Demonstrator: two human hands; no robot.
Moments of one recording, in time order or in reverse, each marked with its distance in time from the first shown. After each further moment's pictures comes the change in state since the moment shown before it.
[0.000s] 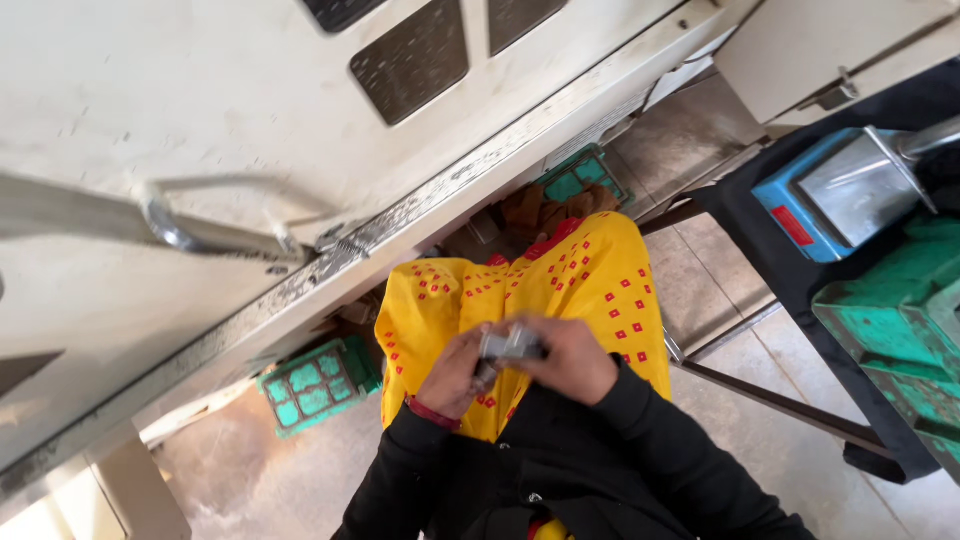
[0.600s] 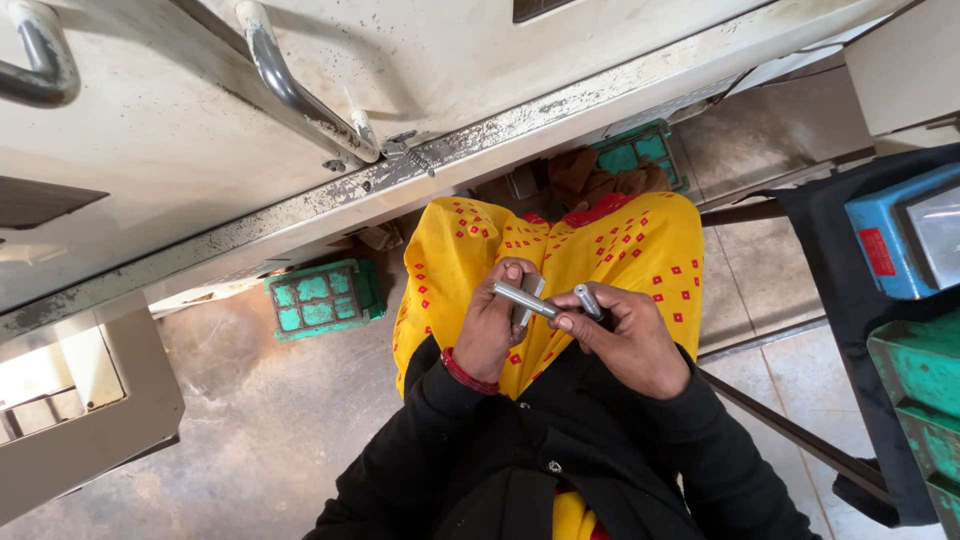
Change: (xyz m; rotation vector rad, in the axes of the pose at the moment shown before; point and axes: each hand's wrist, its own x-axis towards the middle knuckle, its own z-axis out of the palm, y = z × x) left_hand -0.018 0.008 0.043 -0.109 0.321 0.335; right_hand 0.002 -0.030 -0.014 0.460 -0.159 0.539
